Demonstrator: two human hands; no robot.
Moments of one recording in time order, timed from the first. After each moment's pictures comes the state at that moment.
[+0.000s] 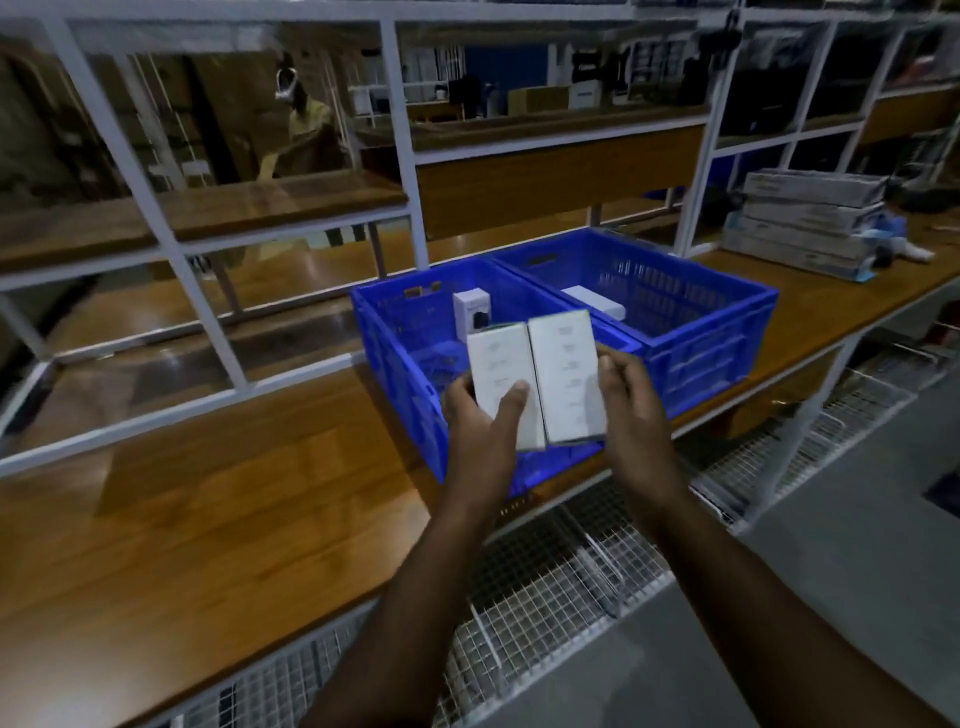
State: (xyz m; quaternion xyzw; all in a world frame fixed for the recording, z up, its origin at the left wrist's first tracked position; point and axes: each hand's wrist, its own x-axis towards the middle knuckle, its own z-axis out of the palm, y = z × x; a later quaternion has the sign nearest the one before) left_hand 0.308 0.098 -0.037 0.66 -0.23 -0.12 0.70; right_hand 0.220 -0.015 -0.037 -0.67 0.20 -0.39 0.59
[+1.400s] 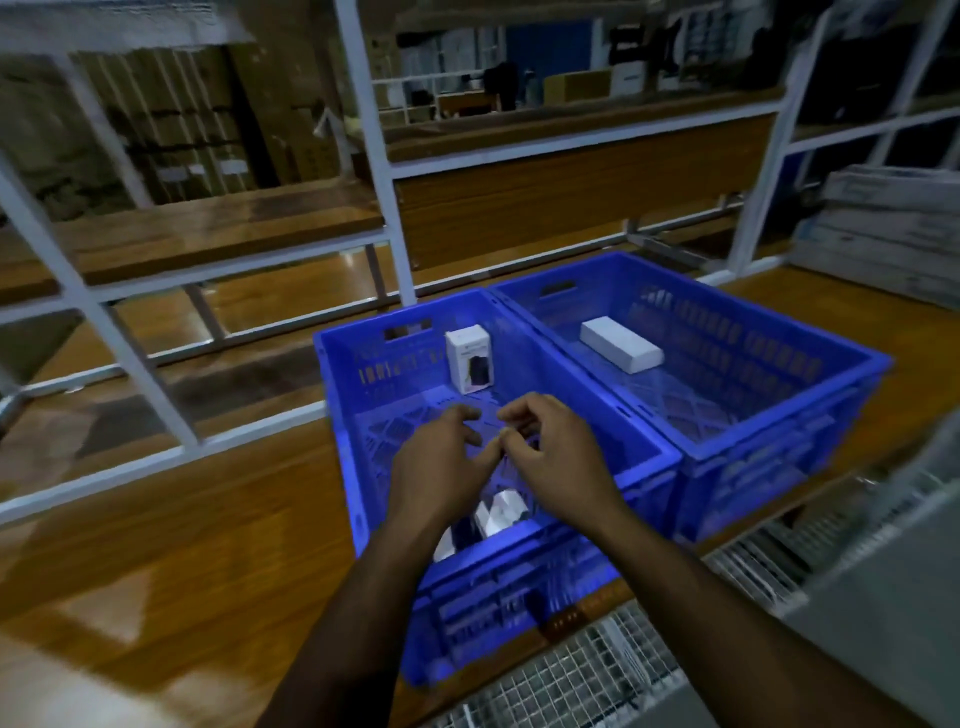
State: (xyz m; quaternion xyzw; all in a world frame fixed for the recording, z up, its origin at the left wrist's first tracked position) left_hand 0.464 -0.030 -0.045 0.91 -0.29 0.01 0.28; right_hand 0.384 -0.148 -0.055 -0.87 0.15 -0.24 0.41
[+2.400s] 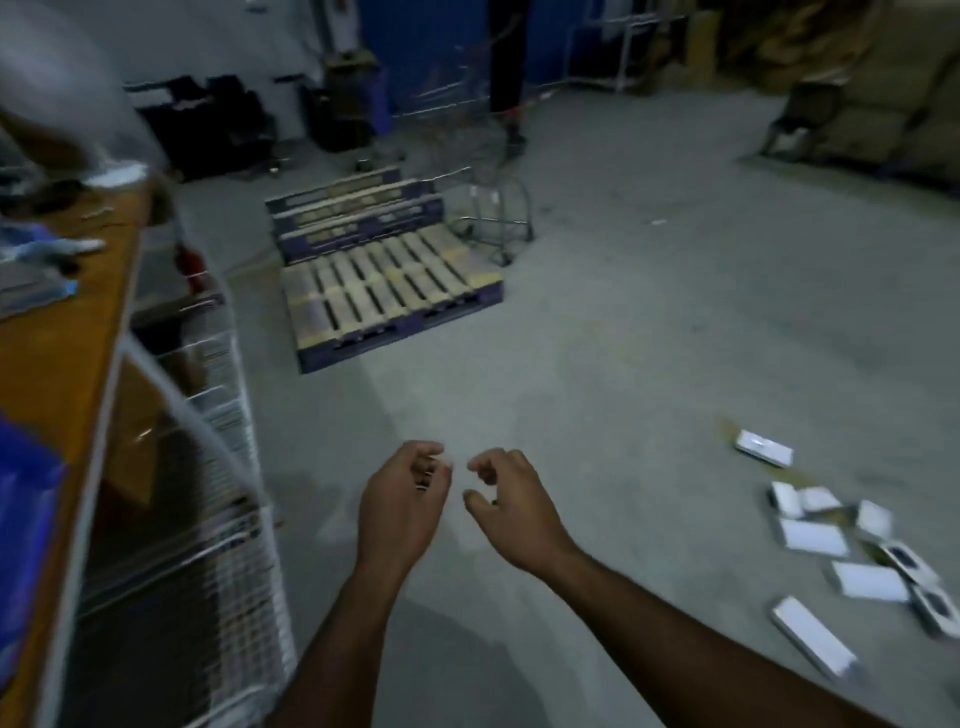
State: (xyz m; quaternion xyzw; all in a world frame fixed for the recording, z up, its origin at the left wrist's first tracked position) left_hand 0.021 -0.055 -0.153 0.44 -0.77 -0.35 0.29; right_hand -0.095 0.033 -0.176 -0.44 0.76 -0.42 0.22
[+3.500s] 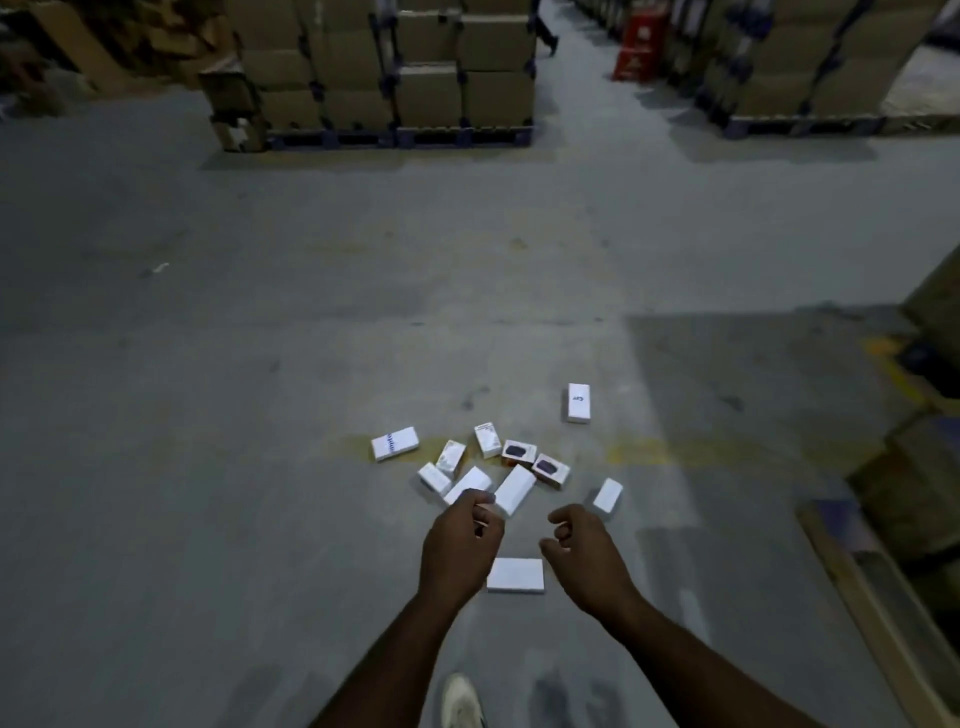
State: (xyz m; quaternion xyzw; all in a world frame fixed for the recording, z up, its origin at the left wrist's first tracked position) left_hand -0.560 0.277 -0.281 0.04 -0.90 -0.42 -0.10; right_hand -0.520 0.437 -0.283 0.19 0.87 -0.44 0.08
